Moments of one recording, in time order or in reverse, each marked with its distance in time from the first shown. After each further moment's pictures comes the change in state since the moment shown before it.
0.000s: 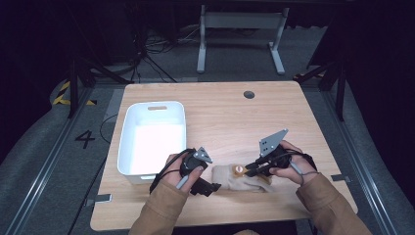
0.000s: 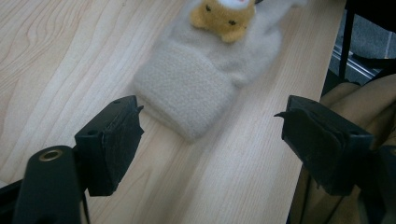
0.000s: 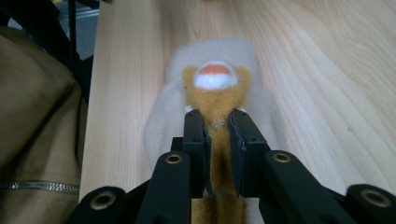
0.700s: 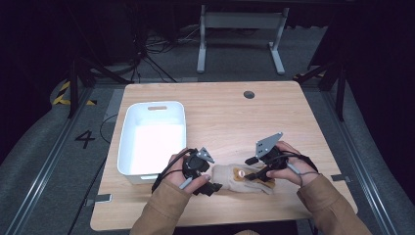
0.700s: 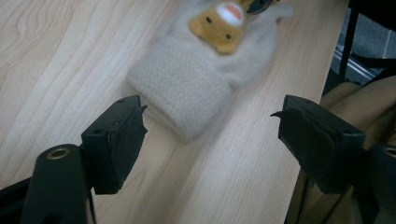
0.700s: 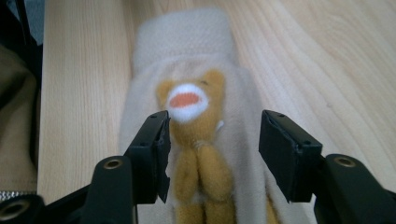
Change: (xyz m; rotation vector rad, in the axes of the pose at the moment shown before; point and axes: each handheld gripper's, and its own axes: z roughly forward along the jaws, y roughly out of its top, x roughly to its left) left arm 0.000 0.003 0.005 0.010 -0.010 -0.022; right arm 0.001 -0.002 0.010 0.051 -0.118 0.031
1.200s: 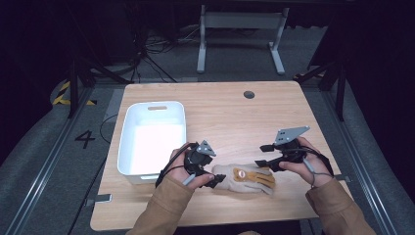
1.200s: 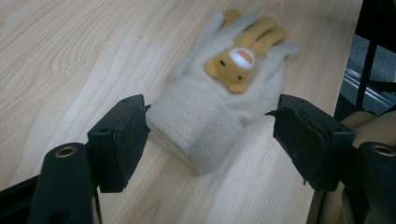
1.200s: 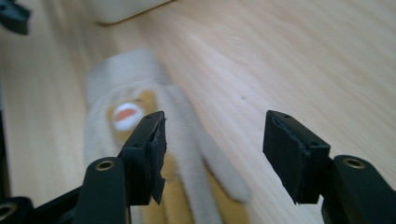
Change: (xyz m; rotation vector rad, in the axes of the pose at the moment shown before) left arm 0.003 0.013 -0.001 -0.089 0.046 0.007; right arm -0.005 -0.017 -0.043 -0.145 -0.213 0.208
